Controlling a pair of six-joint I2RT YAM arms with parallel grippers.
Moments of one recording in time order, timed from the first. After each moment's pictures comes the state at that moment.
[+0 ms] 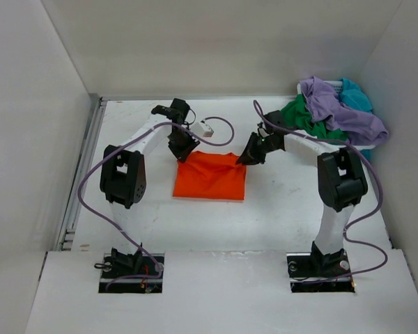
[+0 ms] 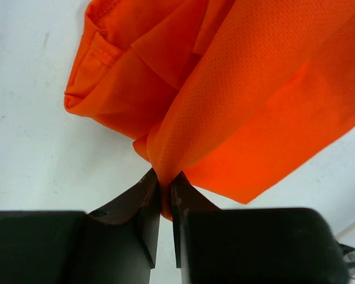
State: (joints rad) left arm -0.35 2.01 1.69 -1.05 0.27 0.64; right arm 0.33 1.91 1.34 -0.50 -0.56 0.77
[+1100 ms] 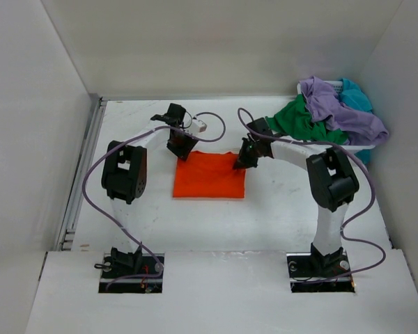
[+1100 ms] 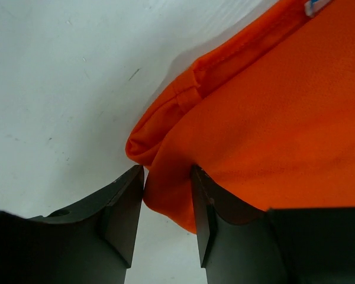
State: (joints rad) left arm -0.32 2.05 1.57 -0.69 0.20 0.44; right arm 0.45 1.96 1.31 -0.39 -0.27 0.76
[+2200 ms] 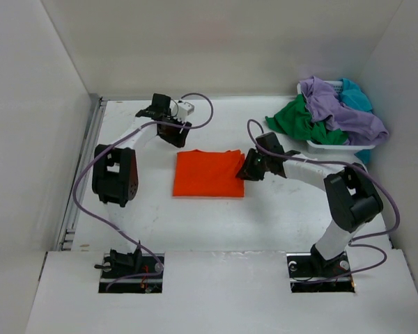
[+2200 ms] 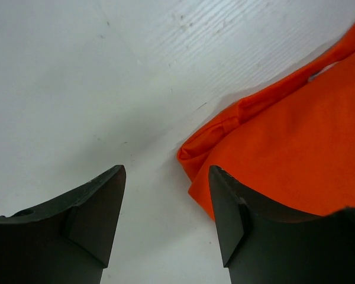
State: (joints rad) left arm -0.22 1.96 1.58 -0.56 0.27 0.33; right arm 0.45 1.70 1.00 -0.21 -0.24 0.83
